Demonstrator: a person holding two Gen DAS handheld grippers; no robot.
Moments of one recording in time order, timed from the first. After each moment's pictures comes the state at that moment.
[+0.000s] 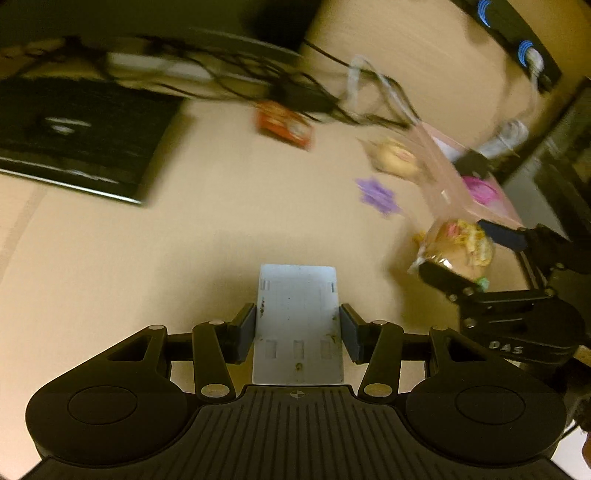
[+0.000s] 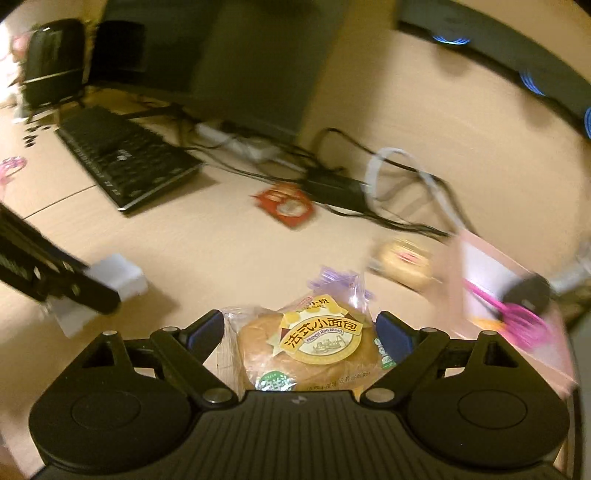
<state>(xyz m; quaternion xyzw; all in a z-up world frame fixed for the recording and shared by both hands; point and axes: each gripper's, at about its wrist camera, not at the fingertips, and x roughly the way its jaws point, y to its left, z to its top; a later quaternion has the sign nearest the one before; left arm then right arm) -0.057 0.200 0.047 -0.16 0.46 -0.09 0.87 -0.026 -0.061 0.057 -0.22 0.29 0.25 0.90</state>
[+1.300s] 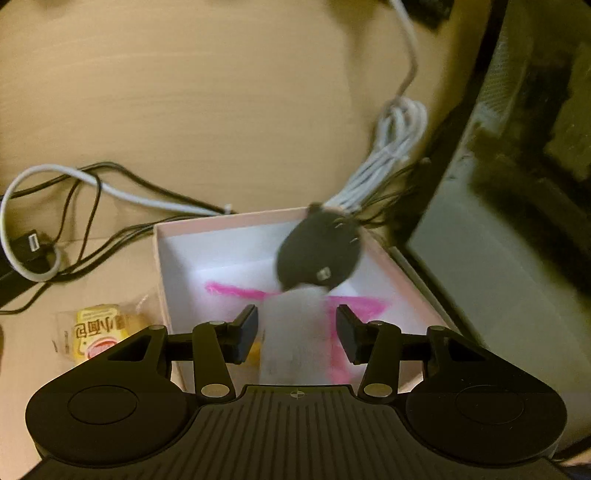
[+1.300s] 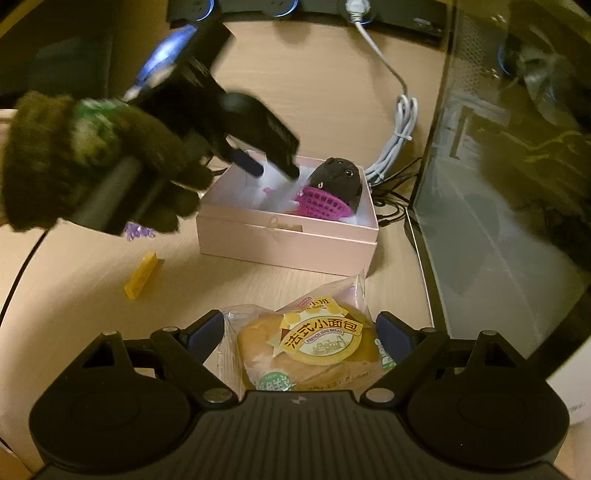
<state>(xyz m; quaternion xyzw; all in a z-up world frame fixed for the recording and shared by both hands) 0.164 -0.093 0.070 -0.04 0.36 -0.19 0.91 -0.036 -0.289 0.067 -0.10 0.32 0.12 0.93</state>
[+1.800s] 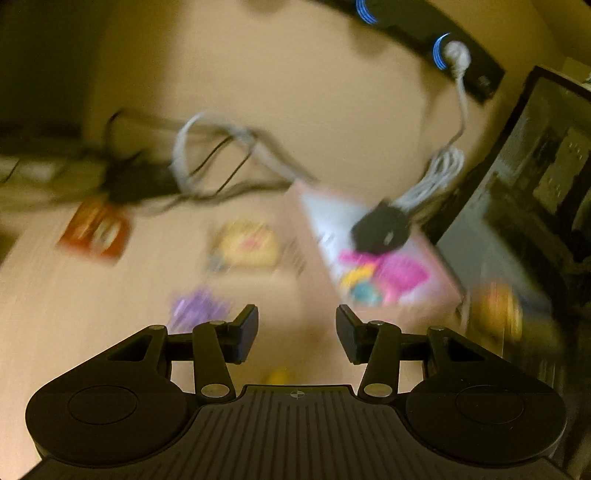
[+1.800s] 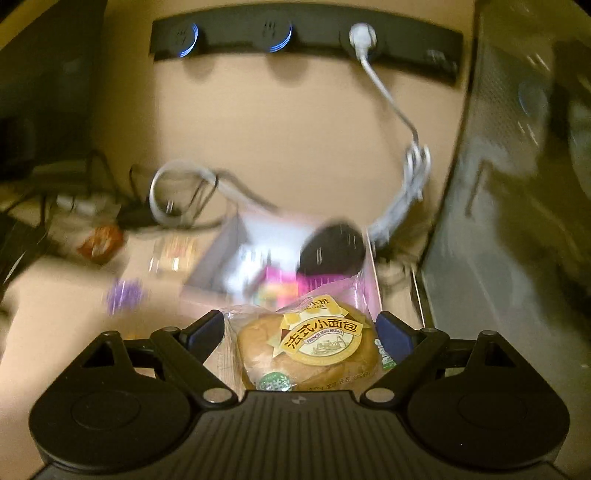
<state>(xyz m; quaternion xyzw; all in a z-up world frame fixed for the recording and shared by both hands) 0.039 0.041 0.082 -0.14 0.37 -0.12 0.91 0.044 -0.269 0.104 -0.09 0.27 0.13 0.95</state>
